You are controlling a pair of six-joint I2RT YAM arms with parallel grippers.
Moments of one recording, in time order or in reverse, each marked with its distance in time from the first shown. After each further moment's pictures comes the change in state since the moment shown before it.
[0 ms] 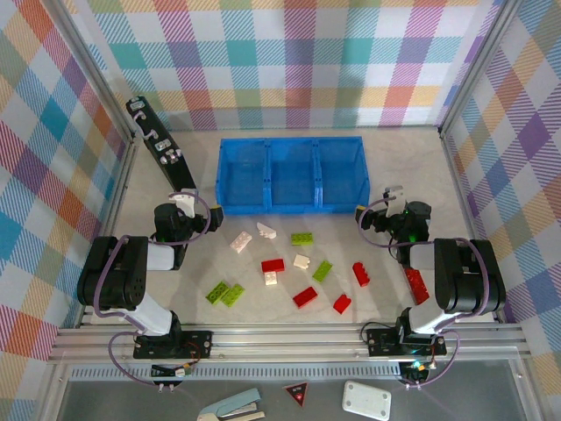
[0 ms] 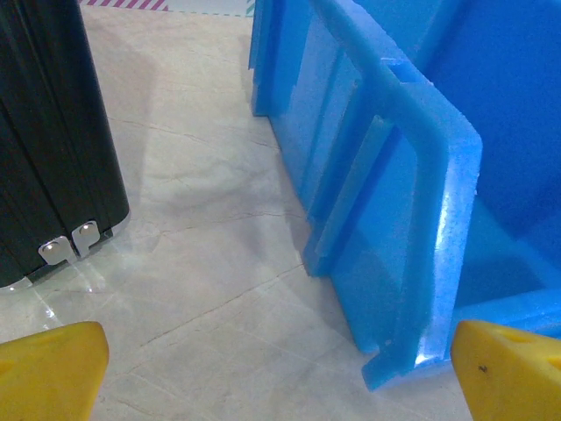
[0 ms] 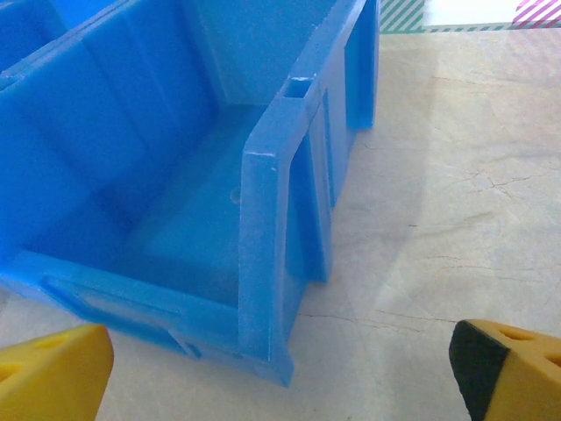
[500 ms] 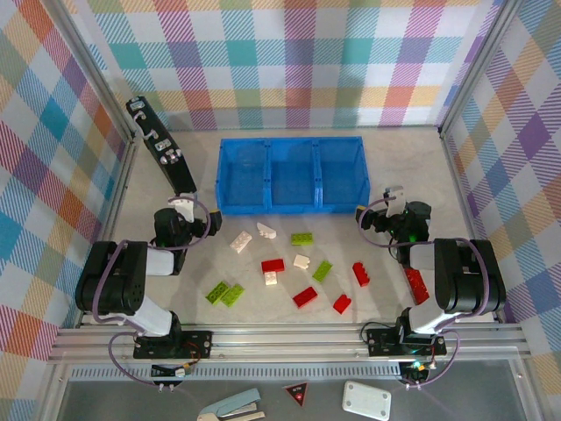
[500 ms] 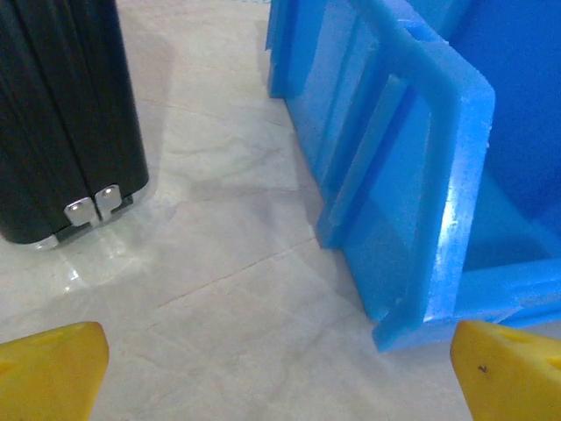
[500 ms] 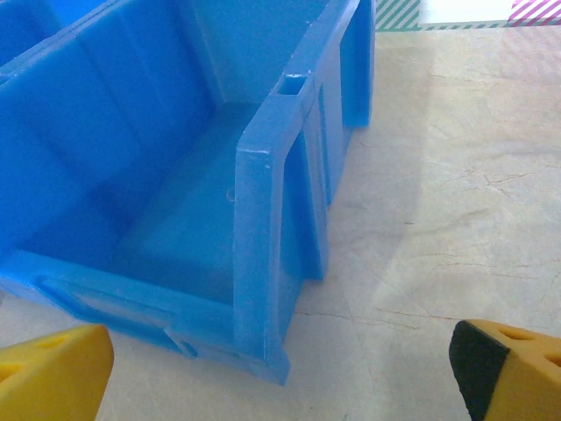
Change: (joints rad) left arm -0.006 -0.048 -0.051 -0.008 -0.050 -0.001; right arm 0.000 0.000 0.000 -0.004 0.007 0.000
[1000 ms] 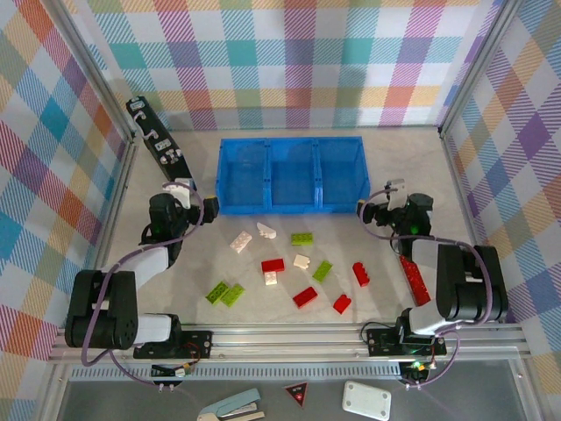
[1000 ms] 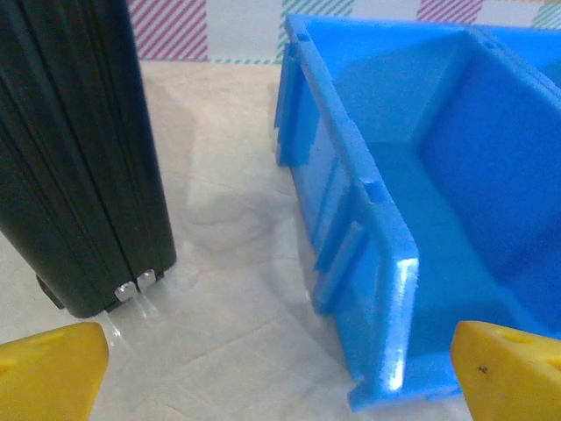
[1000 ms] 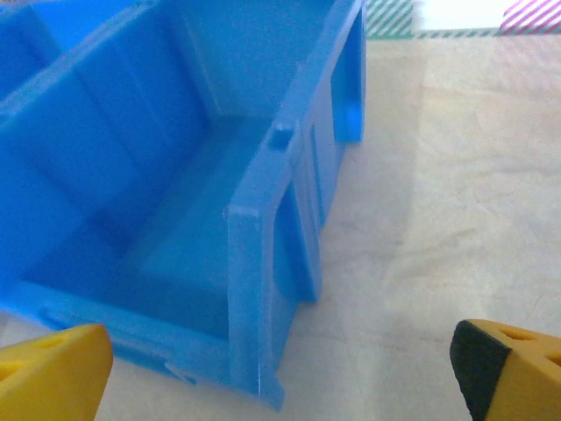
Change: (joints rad) left arm -0.045 -0.220 0.146 -0.364 -0.076 -0.001; right arm 0.000 -0.064 0.085 -0.174 0.007 0.000
